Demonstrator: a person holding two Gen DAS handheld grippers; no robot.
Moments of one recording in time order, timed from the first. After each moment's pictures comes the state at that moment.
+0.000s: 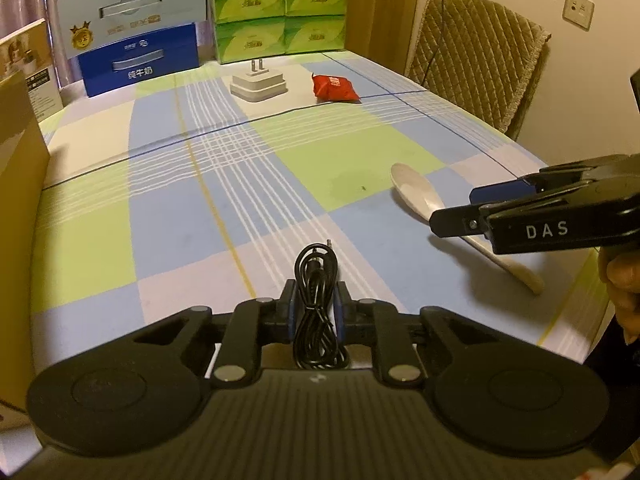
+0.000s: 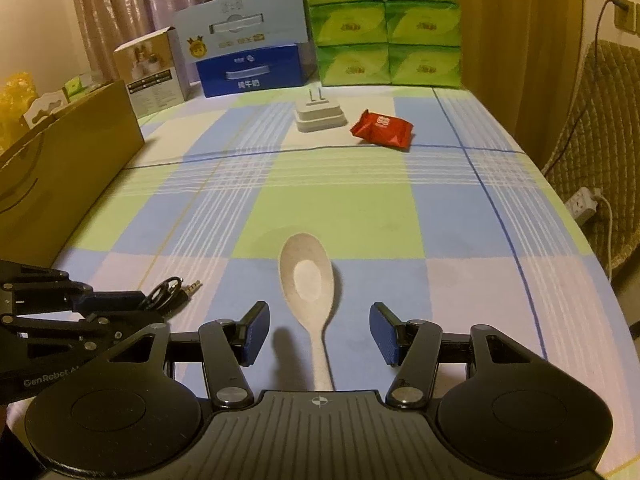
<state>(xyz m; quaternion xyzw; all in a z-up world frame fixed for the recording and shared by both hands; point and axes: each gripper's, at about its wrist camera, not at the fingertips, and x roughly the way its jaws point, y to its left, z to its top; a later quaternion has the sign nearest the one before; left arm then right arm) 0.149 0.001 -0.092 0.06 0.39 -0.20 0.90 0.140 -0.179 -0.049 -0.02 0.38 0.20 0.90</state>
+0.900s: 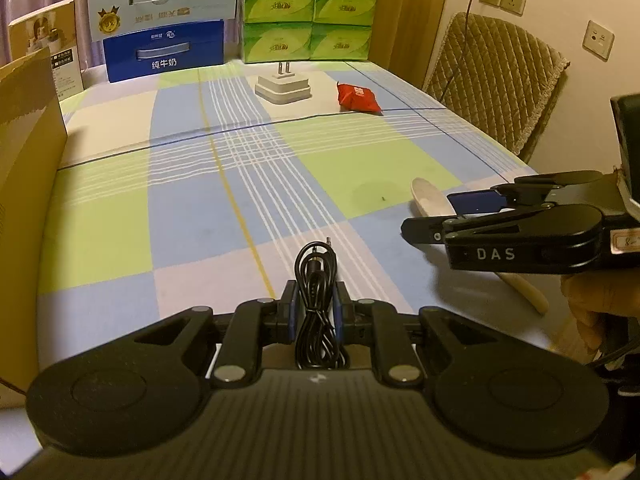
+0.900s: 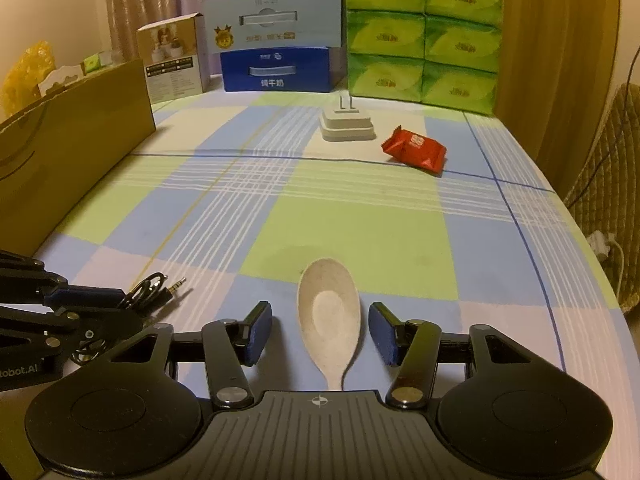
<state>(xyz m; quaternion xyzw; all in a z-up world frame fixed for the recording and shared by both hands) 0.152 0.013 -0.089 0.02 0.38 -0.18 0.91 0.159 -0.151 -0.066 -0.07 0.36 0.22 0.90</state>
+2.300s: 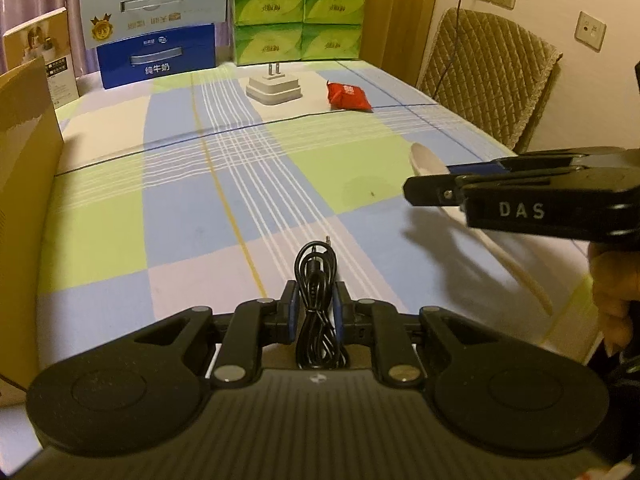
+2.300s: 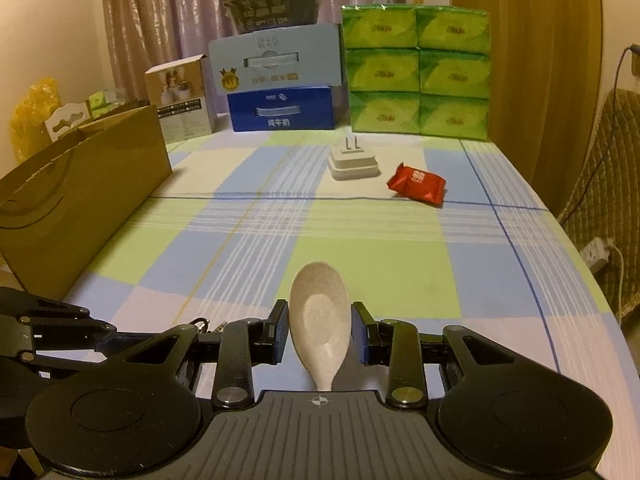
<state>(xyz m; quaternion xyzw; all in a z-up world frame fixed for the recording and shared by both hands) 0.146 0.006 -0.090 0.04 0.38 -0.18 0.91 0.141 -0.153 -0.038 -0.03 0.33 0.22 0.92</state>
